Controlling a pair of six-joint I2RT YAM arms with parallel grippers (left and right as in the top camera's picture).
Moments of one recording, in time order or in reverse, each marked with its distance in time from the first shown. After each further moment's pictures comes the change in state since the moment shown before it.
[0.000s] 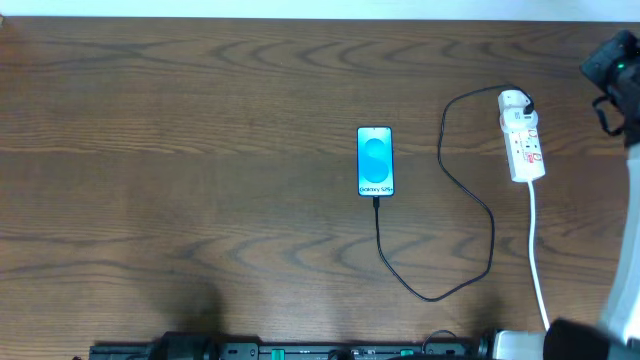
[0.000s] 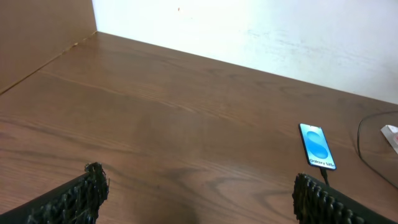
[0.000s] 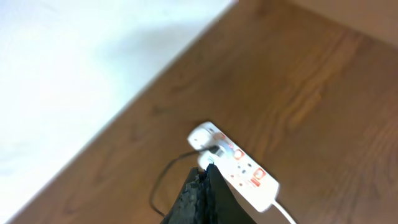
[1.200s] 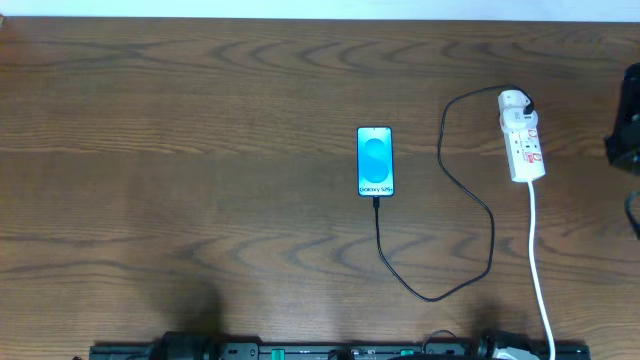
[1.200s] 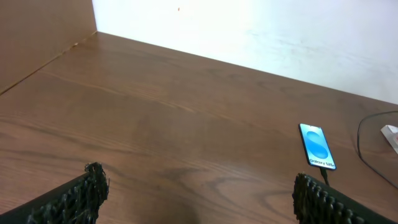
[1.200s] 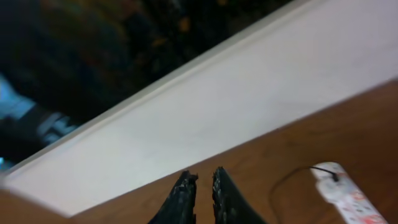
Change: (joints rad) left arm 0.000 0.000 0.000 0.000 0.000 0.000; right arm 0.029 -0.490 -0.018 0.042 -0.446 -0.046
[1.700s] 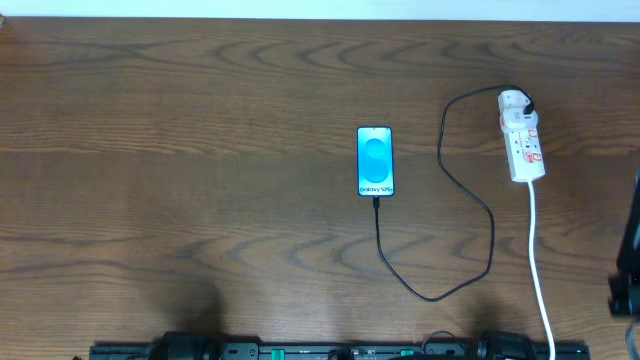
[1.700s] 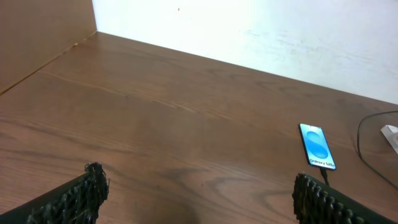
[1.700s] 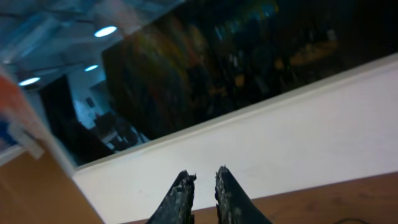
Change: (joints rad) left arm 0.000 0.000 0.000 0.000 0.000 0.000; right arm 0.055 -0.343 -0.140 0.145 -0.051 0.000
